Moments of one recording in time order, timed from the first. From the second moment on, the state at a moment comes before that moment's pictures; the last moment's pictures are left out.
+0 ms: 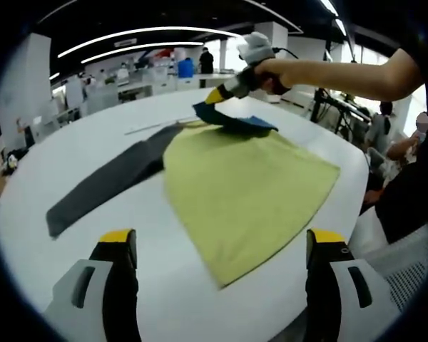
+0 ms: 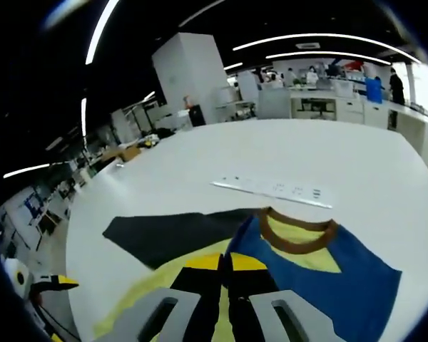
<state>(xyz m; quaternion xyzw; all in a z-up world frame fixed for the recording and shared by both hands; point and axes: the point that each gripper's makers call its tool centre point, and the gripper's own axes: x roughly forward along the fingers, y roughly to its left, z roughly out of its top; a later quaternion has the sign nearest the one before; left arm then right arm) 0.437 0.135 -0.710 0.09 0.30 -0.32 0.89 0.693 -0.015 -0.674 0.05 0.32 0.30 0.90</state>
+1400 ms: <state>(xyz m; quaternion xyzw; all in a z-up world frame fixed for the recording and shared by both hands) 0.437 0.147 -0.710 0.08 0.30 -0.31 0.90 0.659 0.048 -0.701 -0.02 0.33 0.36 0.87</state>
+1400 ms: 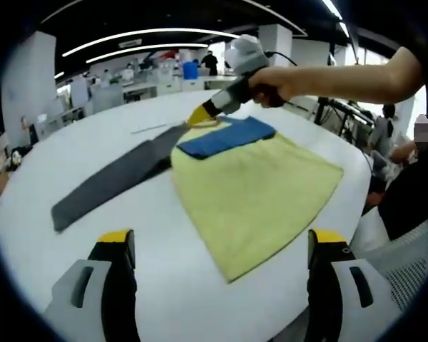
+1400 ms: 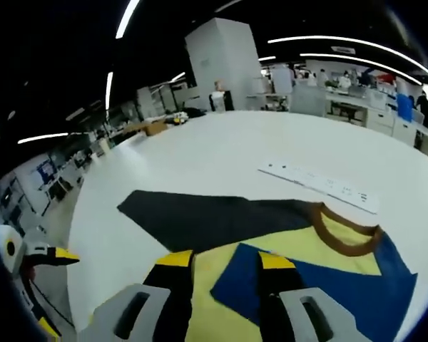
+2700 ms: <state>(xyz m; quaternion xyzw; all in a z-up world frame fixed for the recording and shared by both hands) 0.456 0.149 -0.690 0.10 0.28 -0.31 0.90 0.608 -0.170 -0.692 -0.02 0.33 0.27 0.90</state>
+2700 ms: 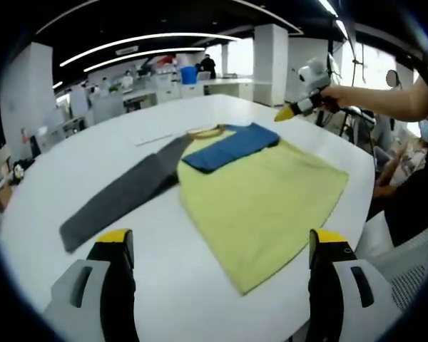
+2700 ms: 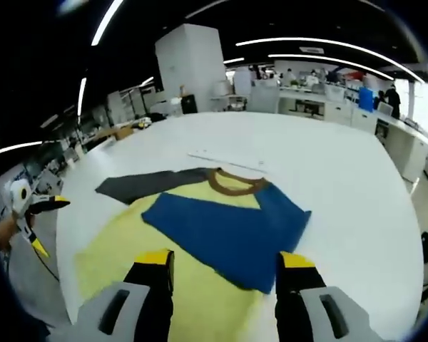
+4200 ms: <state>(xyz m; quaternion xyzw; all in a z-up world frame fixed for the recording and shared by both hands) 0.450 0.151 -0.692 0.10 0.29 -0.29 0.90 0.617 -0.202 -0.758 -0.04 0.35 0.22 0.91</state>
